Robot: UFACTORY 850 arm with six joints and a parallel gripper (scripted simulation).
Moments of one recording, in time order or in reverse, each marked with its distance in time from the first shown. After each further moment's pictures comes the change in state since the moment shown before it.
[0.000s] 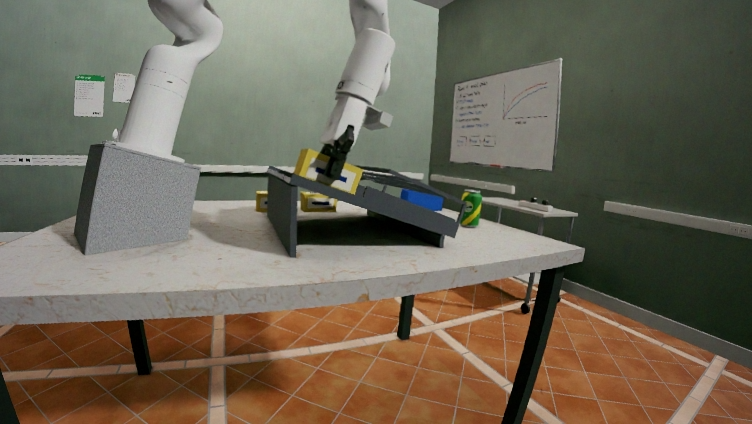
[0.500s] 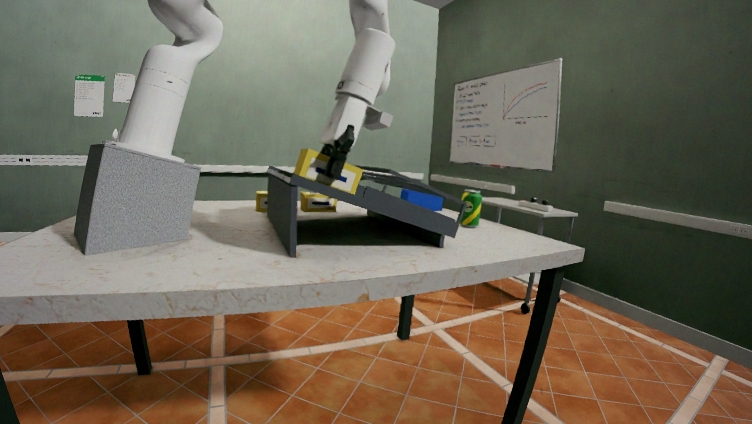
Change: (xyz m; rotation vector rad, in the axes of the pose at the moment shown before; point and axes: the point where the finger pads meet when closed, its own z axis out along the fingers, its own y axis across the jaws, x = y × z) arm 0.000 0.000 0.000 0.000 0.000 0.000
